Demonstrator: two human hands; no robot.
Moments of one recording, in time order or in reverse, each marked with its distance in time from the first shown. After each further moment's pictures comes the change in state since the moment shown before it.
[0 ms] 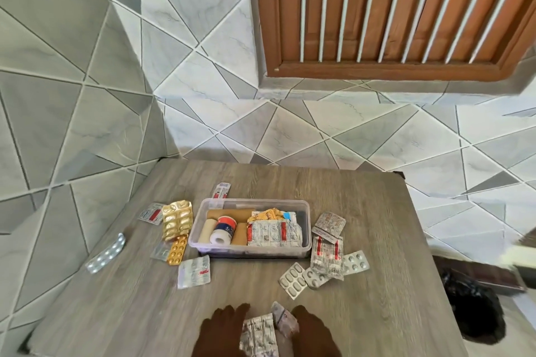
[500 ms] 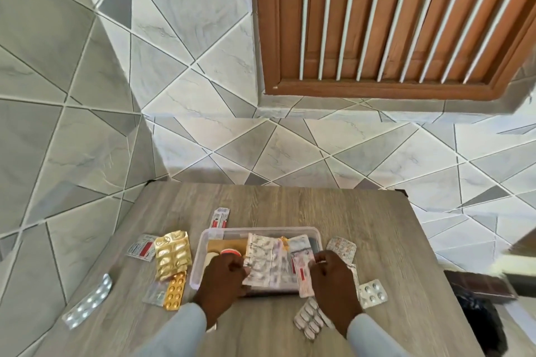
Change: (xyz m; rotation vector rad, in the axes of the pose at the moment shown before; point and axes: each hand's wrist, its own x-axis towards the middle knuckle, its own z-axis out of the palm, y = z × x) left_hand 0.082 -0.038 -0.119 -1.195 0.262 -0.047; right_hand 0.033 -0.076 -0.095 0.469 0.618 -0.196
